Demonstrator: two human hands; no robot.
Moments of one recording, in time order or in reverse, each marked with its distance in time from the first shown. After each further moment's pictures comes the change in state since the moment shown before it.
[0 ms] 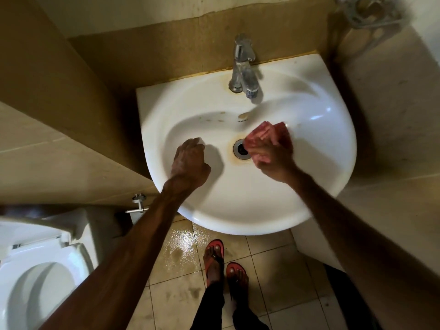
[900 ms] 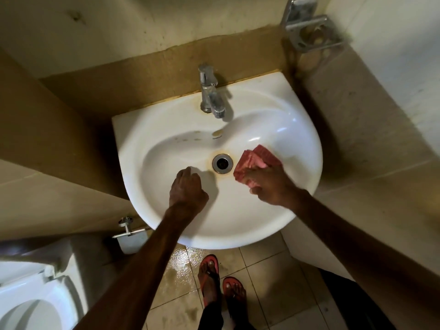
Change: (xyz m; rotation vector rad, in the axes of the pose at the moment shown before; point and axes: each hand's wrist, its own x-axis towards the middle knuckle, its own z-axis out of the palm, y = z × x) left_hand -0.013 0.039 0.026 0.115 -0.106 -0.091; right_hand -0.050 0.029 -0.022 -0.224 0.037 -0.118
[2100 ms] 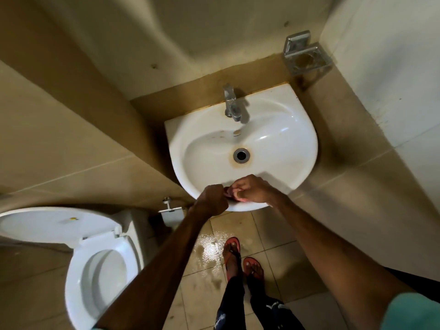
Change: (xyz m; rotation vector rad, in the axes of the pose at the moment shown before) left_hand -0.110 -0.001 -0.038 -0.048 -0.200 0.162; right_hand -0.052 -0.111 -0.042 0.732 -0.368 0.194
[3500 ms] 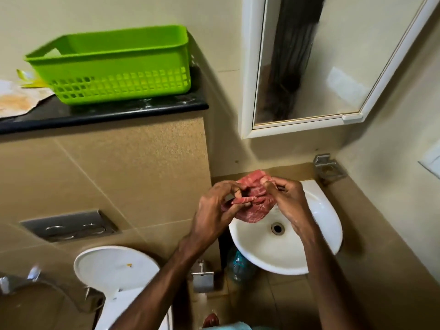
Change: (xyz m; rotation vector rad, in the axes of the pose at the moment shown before) left_hand -0.226 -0.010 -0.280 -0.274 0.909 0.595; right_hand -0.137 -0.325 -0.016 0.480 0.606 -0.483
